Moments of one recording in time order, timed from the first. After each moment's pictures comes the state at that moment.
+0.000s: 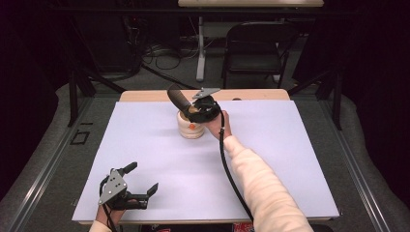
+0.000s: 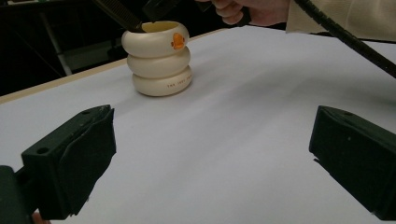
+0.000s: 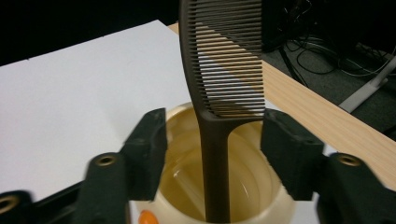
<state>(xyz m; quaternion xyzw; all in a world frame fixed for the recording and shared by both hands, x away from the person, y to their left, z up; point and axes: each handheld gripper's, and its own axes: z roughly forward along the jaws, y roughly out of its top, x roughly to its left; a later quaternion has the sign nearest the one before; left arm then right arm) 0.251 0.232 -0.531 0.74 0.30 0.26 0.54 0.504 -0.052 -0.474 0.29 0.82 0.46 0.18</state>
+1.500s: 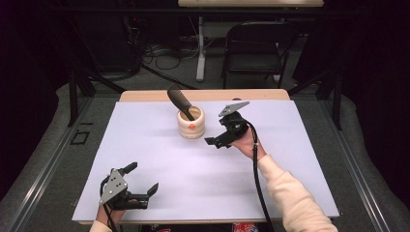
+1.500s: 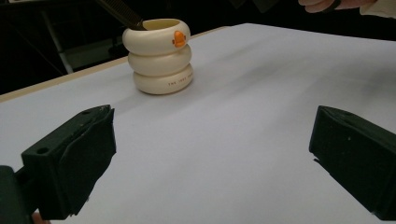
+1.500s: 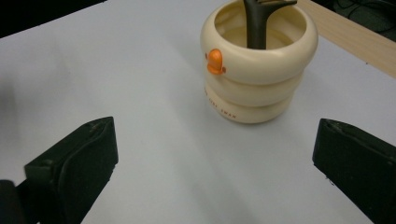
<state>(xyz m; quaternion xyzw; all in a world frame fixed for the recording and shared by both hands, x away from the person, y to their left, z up) 0.251 0.231 -0.532 0.74 0.30 0.26 0.54 0.433 -0.130 -0.470 0.28 0.85 0.43 0.09</state>
